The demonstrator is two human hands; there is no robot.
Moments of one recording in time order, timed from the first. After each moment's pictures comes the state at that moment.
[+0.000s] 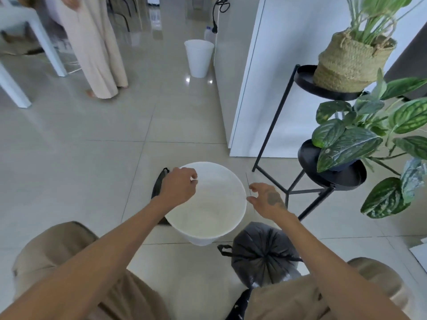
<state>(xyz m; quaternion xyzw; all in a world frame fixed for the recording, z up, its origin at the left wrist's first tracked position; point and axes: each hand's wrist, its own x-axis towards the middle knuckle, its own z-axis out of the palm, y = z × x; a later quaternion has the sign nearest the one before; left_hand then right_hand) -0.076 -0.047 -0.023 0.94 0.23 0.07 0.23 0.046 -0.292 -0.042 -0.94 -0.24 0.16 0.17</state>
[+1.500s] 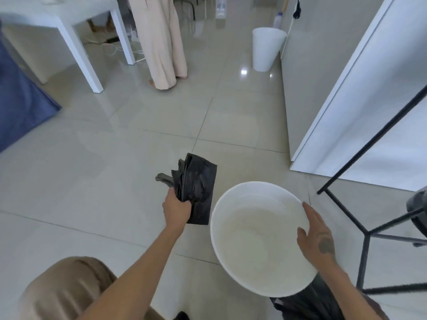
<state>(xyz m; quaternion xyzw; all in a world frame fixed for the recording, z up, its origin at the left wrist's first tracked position) -0.123 0.083 -0.143 0.65 0.52 0.25 0.49 0.053 -0.210 -0.115 -0.93 -0.18 0.14 0.29</state>
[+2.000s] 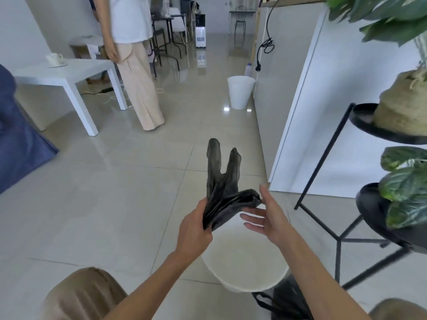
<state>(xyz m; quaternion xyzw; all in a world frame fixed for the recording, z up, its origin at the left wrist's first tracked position) -0.138 -0.015 -0.032 0.87 0.24 0.23 0.36 0.013 -0.164 0.026 -0.66 0.01 0.38 0.64</state>
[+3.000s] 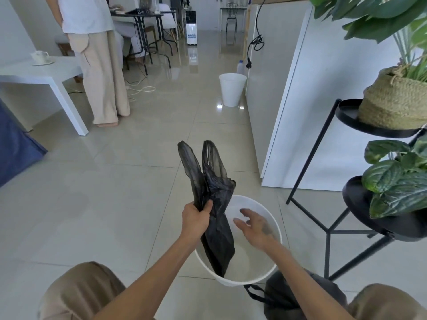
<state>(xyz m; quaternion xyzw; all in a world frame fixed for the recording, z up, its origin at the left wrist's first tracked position) -0.094 -0.024 -0.028 0.63 0.43 0.22 0.61 0.007 -0.174 -0.047 -0.90 -0.25 0.23 0.28</state>
